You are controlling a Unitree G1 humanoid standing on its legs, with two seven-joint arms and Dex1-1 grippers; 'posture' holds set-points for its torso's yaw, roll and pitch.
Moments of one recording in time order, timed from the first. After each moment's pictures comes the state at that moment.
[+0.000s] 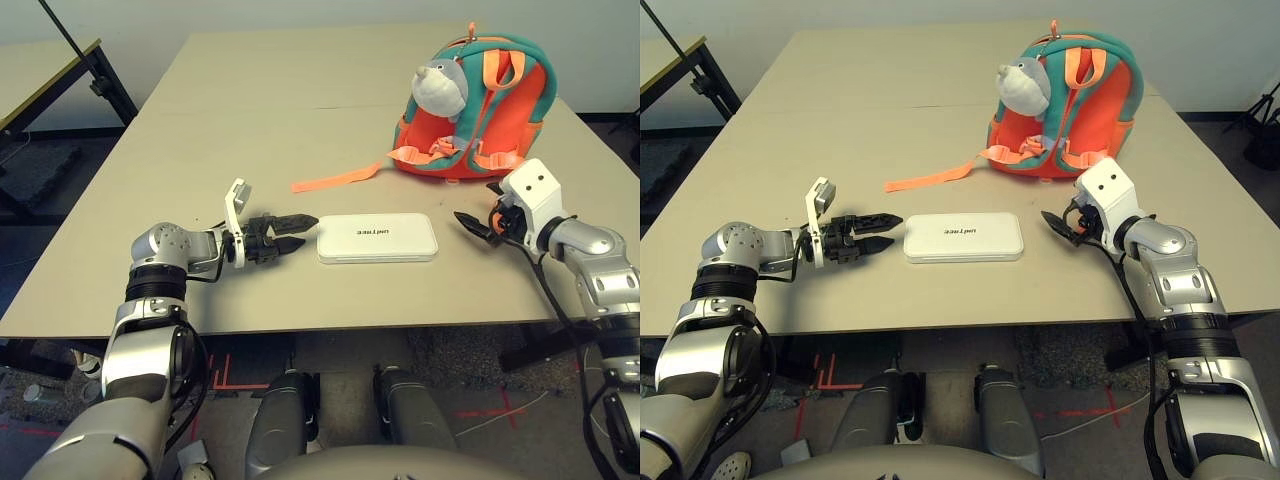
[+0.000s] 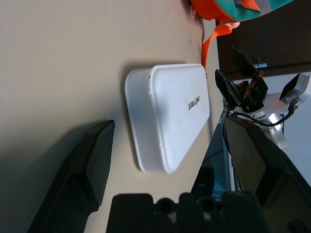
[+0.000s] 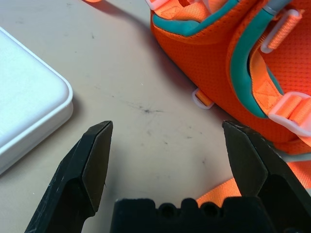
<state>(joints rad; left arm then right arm) -0.74 0.37 0.24 0.72 -0.74 1.28 -0.70 -0.38 -0.64 -0.05 0.28 0.07 0.17 0.69</state>
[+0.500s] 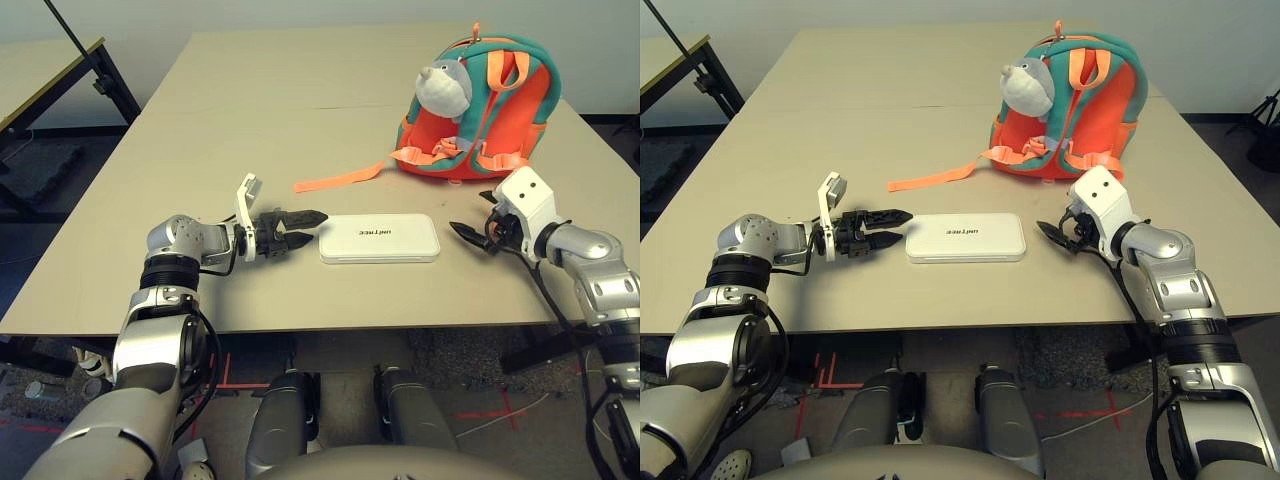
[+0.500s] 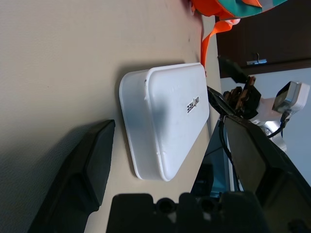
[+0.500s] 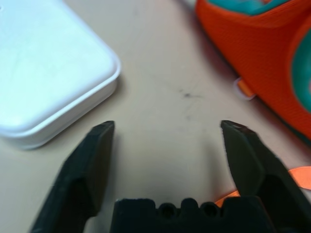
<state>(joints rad) -0.77 0.35 0.22 0.76 -0.69 1.27 -0.74 -0.33 -0.68 0.01 0.21 0.04 0.20 0.77</state>
